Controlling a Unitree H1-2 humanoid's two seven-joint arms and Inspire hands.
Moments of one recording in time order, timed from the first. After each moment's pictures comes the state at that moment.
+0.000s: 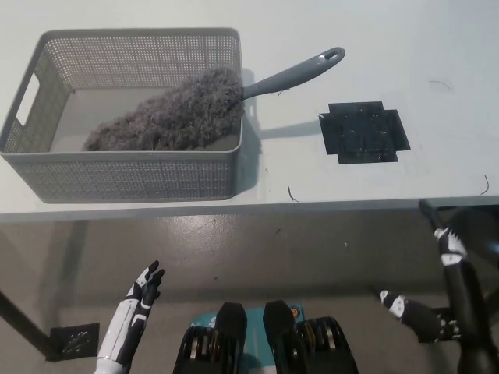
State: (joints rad) left_arm 0.03 0.11 -0.03 0.15 0.13 -0.21 -0.02; right_arm 0.04 -0.13 0.10 -0.26 -0.49 -0.23 -0.14
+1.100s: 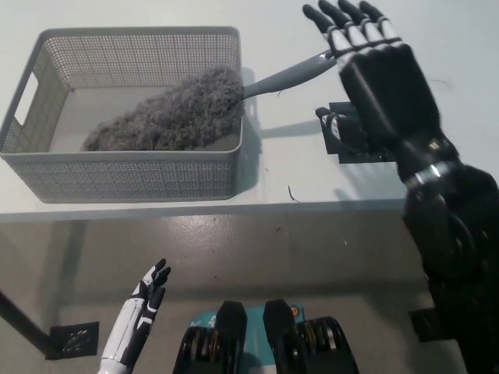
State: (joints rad) left_arm 0.02 0.12 -0.05 0.16 0.15 -0.27 -0.02; right_arm -0.68 -0.13 0.21 -0.19 -1.13 0.10 0.37
